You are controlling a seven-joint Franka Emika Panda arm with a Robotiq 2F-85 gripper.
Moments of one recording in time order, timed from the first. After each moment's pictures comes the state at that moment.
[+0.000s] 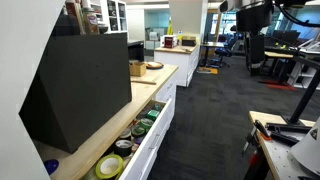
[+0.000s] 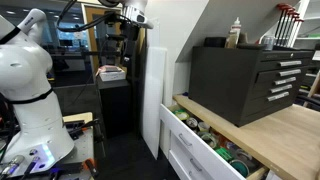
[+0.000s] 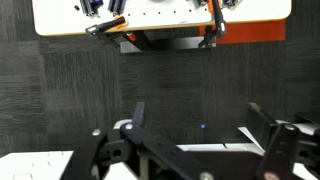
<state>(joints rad) 0.00 -0.59 0.09 -2.50 0.03 1.66 0.14</state>
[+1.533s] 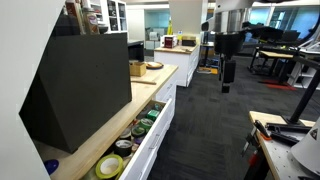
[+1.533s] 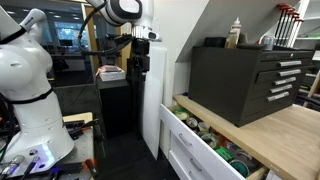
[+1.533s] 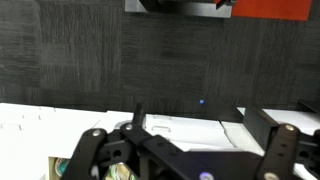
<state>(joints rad) 0.00 -0.45 0.09 -2.57 -0.03 2.02 0.04</state>
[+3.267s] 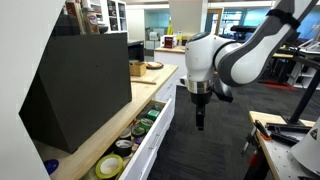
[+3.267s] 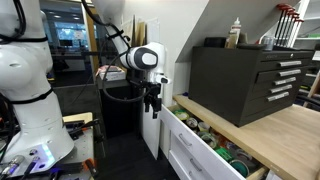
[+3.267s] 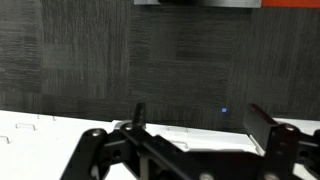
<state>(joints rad) -0.01 0.10 0.04 -2.55 -0.24 2.50 0.19</state>
